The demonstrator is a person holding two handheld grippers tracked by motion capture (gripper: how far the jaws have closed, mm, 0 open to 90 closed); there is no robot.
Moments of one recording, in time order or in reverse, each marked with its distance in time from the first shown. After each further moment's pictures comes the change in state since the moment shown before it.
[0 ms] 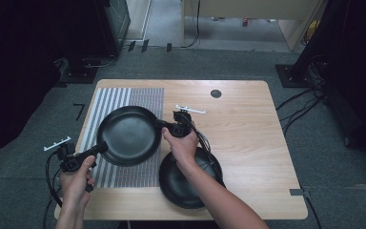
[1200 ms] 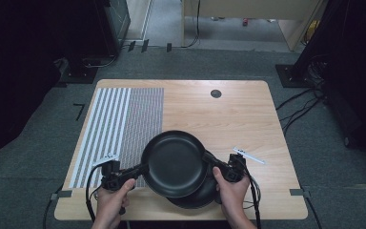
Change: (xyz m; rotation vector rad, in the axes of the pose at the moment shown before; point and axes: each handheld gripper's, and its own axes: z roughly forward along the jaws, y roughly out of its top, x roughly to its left) left arm -0.091 -0.080 0.028 0.217 -0.164 0.170; right arm -0.083 -0.090 -0.154 -0.155 -0.055 0.150
